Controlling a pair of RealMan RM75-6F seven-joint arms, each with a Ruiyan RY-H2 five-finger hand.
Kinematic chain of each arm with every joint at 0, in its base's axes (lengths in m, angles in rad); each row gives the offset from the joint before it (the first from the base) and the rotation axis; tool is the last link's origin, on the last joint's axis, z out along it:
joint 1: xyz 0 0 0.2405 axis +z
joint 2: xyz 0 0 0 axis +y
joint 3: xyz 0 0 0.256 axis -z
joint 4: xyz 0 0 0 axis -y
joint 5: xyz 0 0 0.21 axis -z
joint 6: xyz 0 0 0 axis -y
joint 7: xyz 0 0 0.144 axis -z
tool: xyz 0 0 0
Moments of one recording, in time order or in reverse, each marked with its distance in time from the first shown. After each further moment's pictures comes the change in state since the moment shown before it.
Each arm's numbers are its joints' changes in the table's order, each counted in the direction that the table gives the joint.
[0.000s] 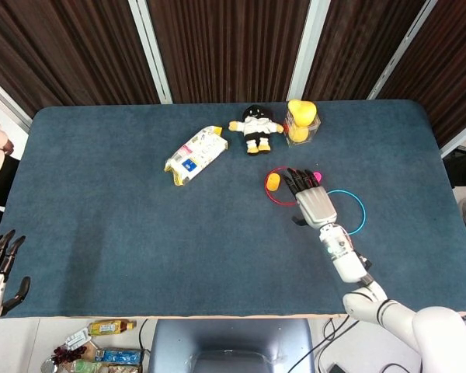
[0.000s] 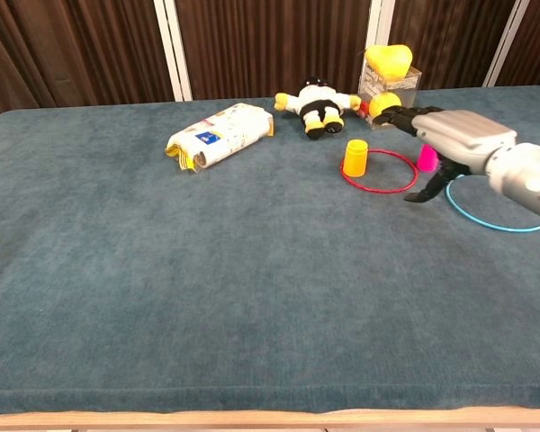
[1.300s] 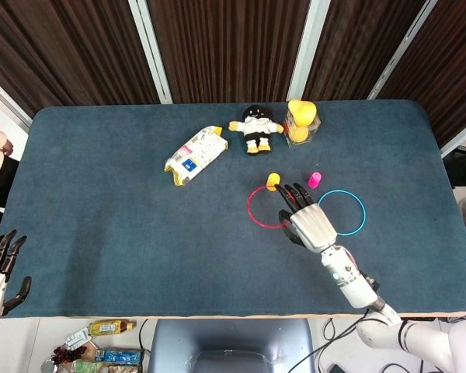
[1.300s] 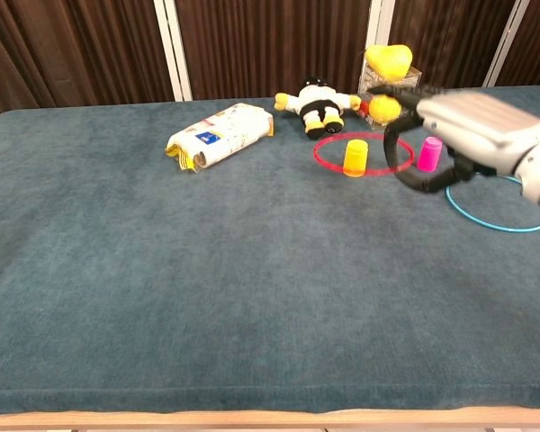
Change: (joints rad) left arm -0.003 -0.010 0.002 -0.009 0.001 0.005 -0.009; right arm -0.094 0.120 0.015 0.293 0.167 -0.162 0.082
